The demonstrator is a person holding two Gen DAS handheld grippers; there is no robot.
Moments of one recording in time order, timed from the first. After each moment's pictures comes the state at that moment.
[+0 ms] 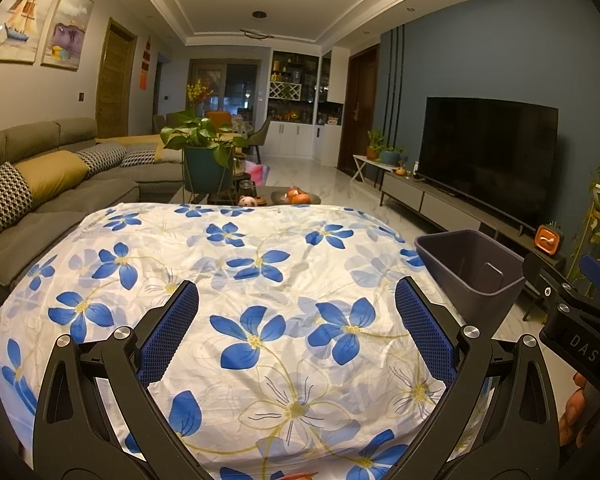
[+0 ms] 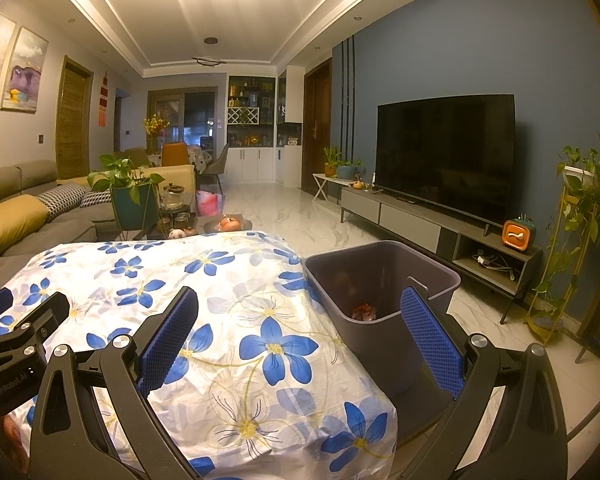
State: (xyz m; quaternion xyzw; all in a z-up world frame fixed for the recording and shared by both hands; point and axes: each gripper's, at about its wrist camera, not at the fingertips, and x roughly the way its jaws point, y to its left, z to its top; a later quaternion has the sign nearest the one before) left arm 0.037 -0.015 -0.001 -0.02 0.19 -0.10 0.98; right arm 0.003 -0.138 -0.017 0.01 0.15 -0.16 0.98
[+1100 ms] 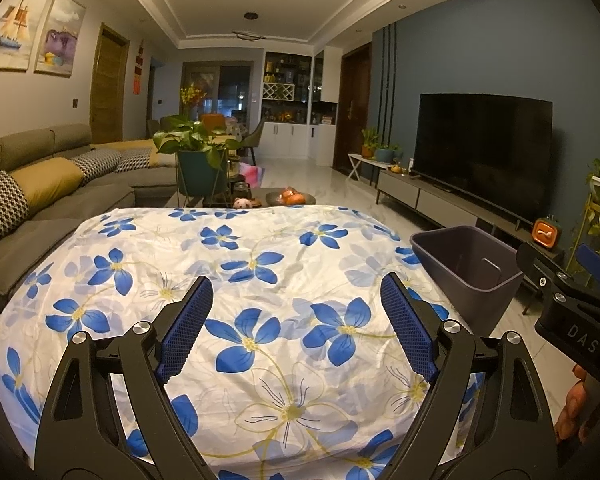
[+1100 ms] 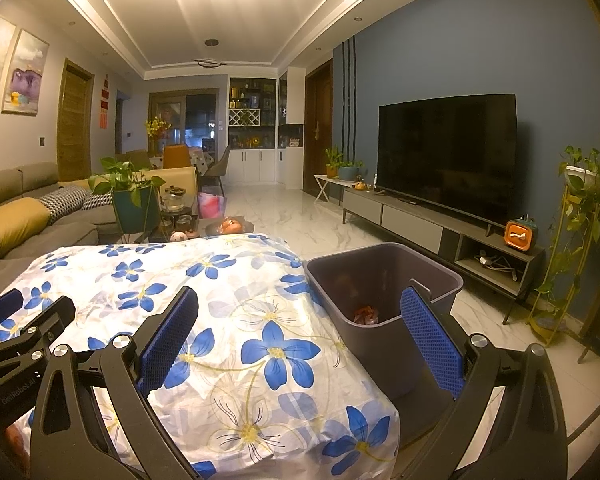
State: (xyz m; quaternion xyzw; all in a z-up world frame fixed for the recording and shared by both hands) left arm 0.045 -0.021 -0.001 -0.02 0.18 -0.11 0.98; right arm 0.005 -0.136 -0.014 0.01 0.14 -0.16 0.98
